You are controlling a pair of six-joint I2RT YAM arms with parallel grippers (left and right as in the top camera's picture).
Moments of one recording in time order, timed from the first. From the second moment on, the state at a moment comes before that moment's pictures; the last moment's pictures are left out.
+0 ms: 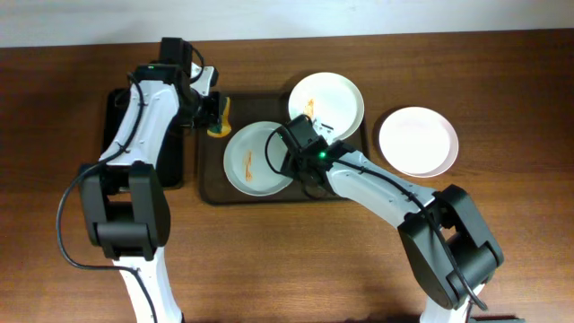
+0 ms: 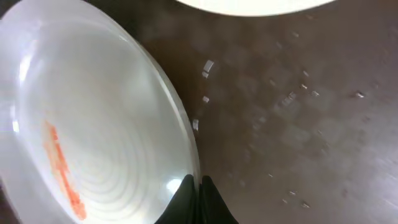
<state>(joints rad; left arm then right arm) -0.07 2.17 1.85 -0.98 0.28 -0.02 0.61 1.92 1.26 -0.46 0.08 0.95</state>
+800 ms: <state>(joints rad) -0.09 2.16 1.75 -0.98 0.30 -0.05 0.45 2.11 1.35 -0.25 -0.28 0.59</state>
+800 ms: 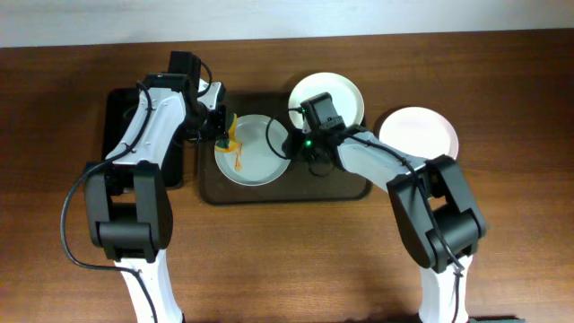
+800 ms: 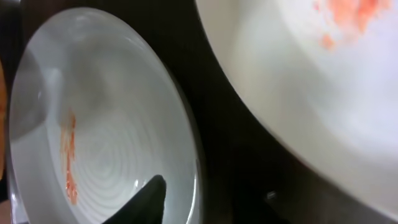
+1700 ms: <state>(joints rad) -0.12 2.12 1.51 -0.86 0.46 0.20 0.47 2.18 1.50 -0.40 -0.30 0.57</state>
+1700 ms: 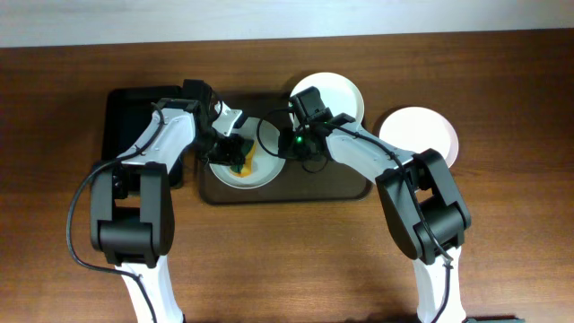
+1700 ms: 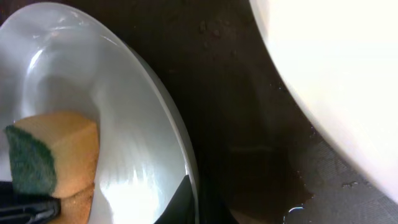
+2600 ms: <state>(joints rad) -0.14 2.12 1.51 -0.64 0.20 -0.04 0.47 2.19 1.50 -0.41 -0.32 0.58</state>
